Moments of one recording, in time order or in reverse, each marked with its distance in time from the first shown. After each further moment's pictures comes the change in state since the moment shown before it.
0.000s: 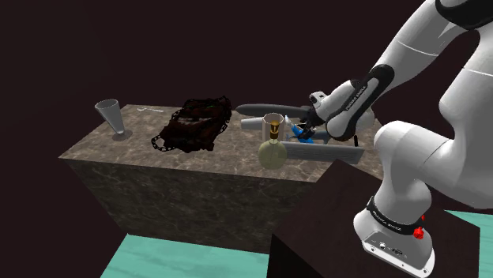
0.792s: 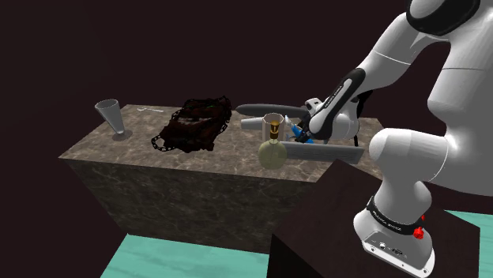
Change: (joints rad) arm 0.539 -0.175 -0.447 0.095 0.396 0.112 -0.369
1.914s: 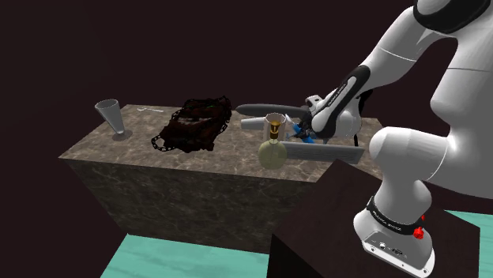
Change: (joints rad) arm -0.082 0.056 0.075 -0.016 -0.054 -0.047 0.063
